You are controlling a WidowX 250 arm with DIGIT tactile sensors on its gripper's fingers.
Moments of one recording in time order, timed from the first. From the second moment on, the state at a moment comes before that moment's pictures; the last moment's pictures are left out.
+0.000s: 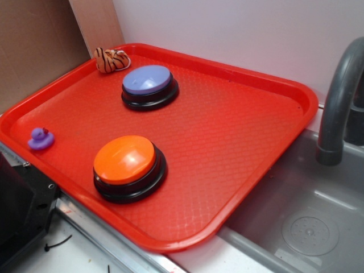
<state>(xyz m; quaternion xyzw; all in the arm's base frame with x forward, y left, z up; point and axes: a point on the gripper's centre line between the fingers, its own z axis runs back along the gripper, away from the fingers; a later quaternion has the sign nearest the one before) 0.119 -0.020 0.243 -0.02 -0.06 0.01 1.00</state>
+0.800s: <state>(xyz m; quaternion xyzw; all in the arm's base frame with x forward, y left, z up) 0.155 -0.110 0.175 -0.01 -0.03 -0.14 0.99</state>
